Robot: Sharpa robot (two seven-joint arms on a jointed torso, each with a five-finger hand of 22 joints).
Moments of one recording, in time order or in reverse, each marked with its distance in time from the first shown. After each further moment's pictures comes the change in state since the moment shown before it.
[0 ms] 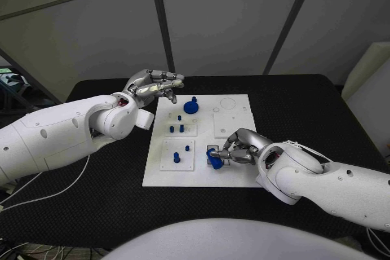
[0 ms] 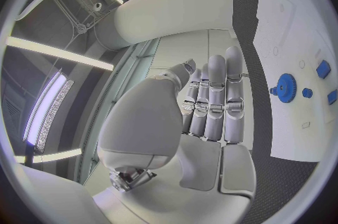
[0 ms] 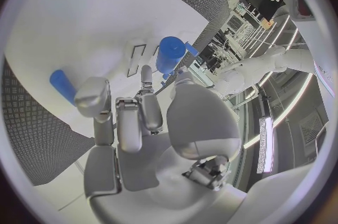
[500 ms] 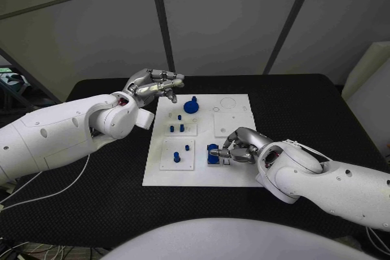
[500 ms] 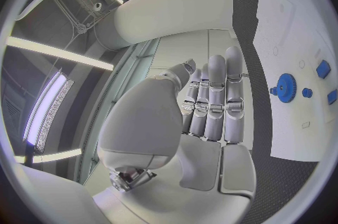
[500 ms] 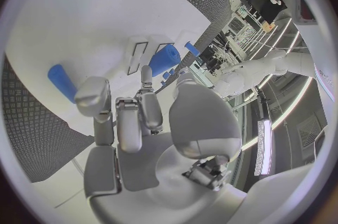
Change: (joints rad) left arm 0.000 -0.002 0.000 0.001 0.000 0.000 -0.001; left_hand 0.000 0.000 0.000 0.000 0.000 0.000 0.000 0.000 -0.001 0.000 0.000 0.000 0.000 0.000 0.000 0.000 -0.001 0.000 0.000 0.000 0.000 0.001; right arm 0.000 0.006 0.000 -0.008 -0.029 0.001 0.000; right_hand -0.030 -0.007 0.034 -0.003 -0.038 -0.008 0.002 0.005 0.018 -0.004 -0.003 -0.015 0.000 0.000 0.000 0.000 0.000 0.000 0.000 0.000 -0.004 -0.003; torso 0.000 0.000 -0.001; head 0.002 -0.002
